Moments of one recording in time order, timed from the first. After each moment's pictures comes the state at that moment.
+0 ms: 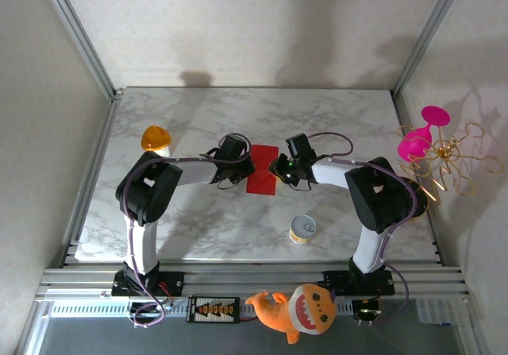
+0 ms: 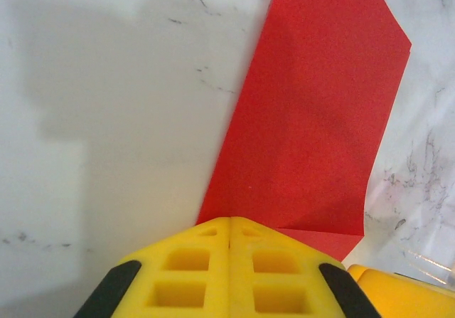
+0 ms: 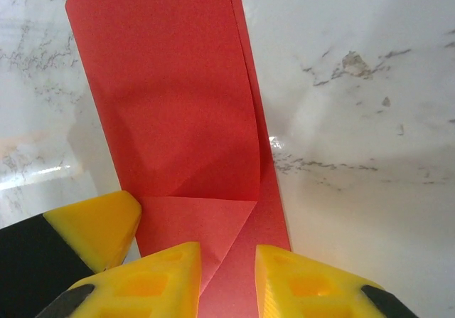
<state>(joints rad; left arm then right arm) -0.56 1.99 1.12 -0.01 0.16 -1.03 0.51 1.83 0.97 -0.06 -0.31 0.98</state>
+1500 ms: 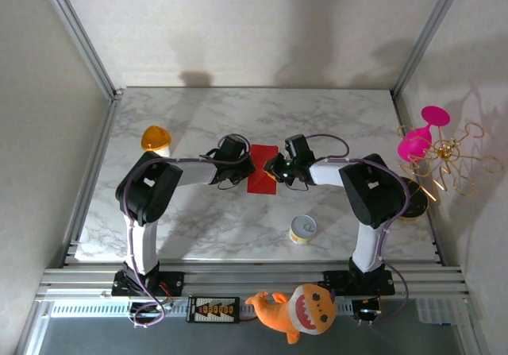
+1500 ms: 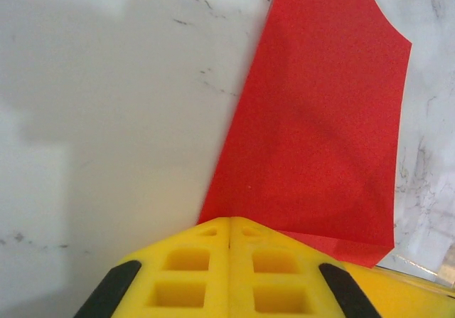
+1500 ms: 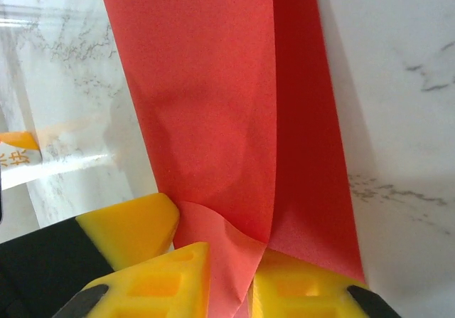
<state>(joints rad) -0.56 1.99 1.10 0.02 0.16 -1.07 0.51 1.89 0.96 0.10 -0.41 1.03</state>
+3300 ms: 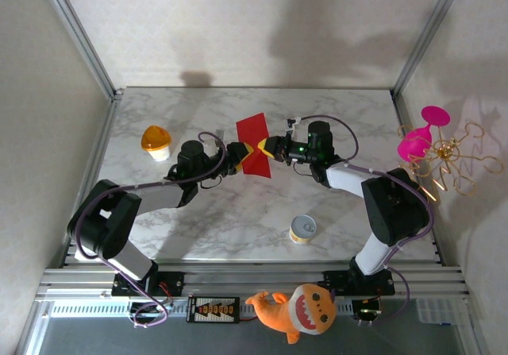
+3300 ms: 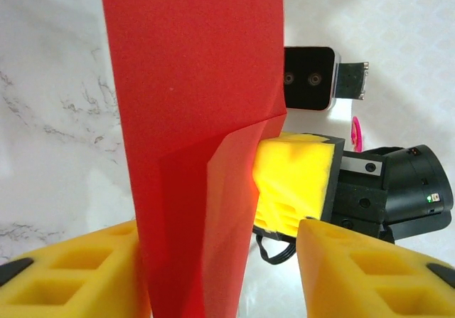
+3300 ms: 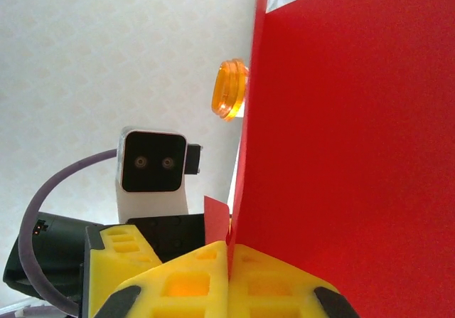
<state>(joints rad) -0.46 1.59 0.67 0.73 0.57 -1.30 0.42 1.69 0.86 0.57 -0.84 1.10</state>
